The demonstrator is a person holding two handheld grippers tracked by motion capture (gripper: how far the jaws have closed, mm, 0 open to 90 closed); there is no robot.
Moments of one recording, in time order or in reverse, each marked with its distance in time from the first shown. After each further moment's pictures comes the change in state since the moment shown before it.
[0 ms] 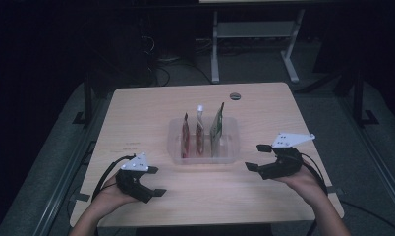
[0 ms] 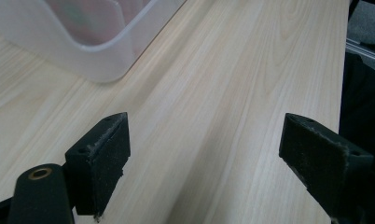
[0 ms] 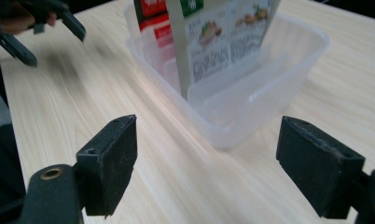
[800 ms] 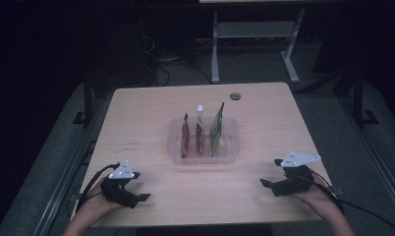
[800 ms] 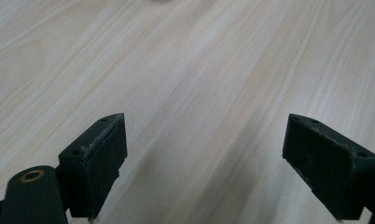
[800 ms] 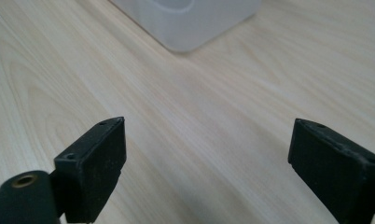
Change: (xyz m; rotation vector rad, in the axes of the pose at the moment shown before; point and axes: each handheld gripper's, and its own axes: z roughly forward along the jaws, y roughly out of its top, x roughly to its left) left arm 0.013 -0.046 -0.011 0.087 0.142 -0.033; right arm -0.012 -0.066 -0.002 0.123 -0.138 -0.012
